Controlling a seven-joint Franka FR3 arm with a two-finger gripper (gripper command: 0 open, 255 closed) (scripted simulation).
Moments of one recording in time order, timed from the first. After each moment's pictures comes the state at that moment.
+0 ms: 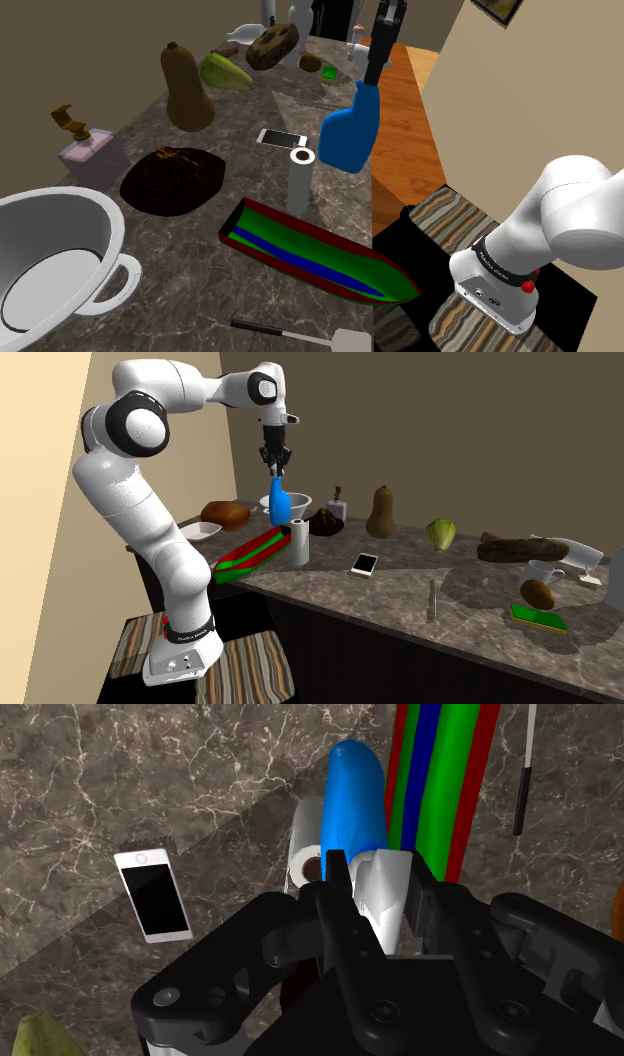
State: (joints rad) arm 0.36 -0.35 0.24 -1.86 0.08 1.51 -0.05
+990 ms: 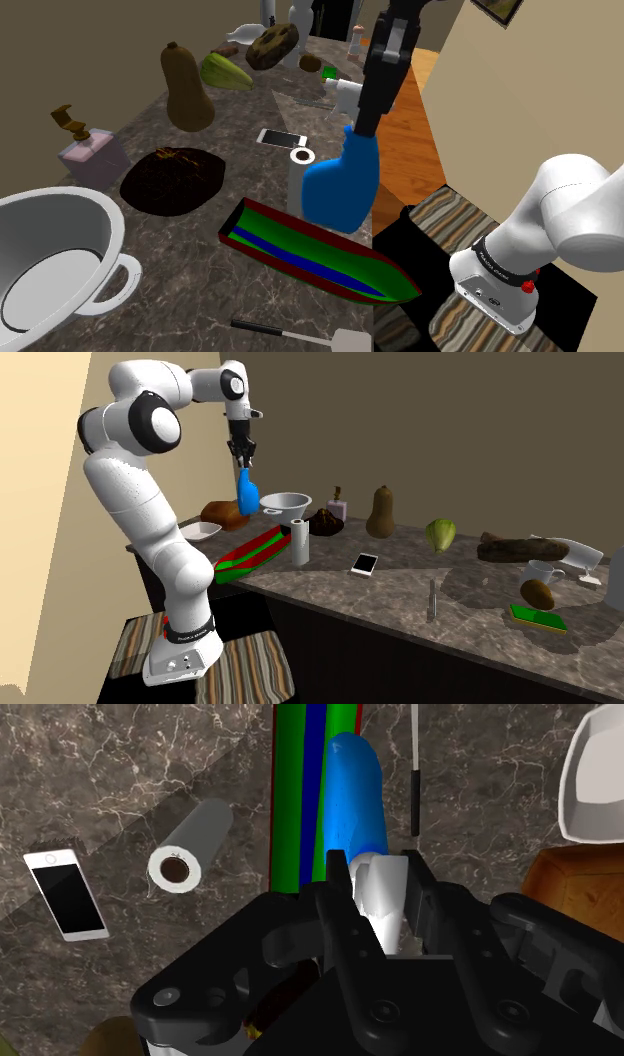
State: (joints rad) arm 0.46 -0.28 0.45 -1.73 0.13 1.47 0.27
